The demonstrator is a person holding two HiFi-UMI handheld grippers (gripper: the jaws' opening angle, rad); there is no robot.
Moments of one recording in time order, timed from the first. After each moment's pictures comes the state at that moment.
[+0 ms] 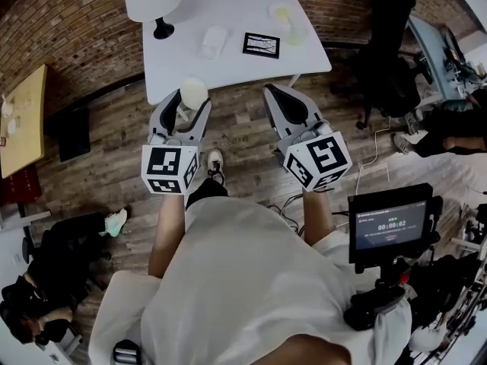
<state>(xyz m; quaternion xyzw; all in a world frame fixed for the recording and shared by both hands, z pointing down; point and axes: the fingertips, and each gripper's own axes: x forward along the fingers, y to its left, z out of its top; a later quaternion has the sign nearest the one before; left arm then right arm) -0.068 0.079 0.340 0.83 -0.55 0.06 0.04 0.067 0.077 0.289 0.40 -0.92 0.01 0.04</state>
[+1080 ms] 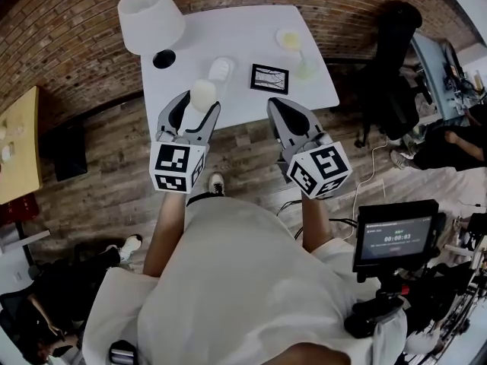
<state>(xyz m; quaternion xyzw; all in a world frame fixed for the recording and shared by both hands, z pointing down) -0.099 -0.076 0.350 0.85 -0.52 0.08 0.05 0.031 -0.062 0.307 0.41 -0.91 0.06 0.05</state>
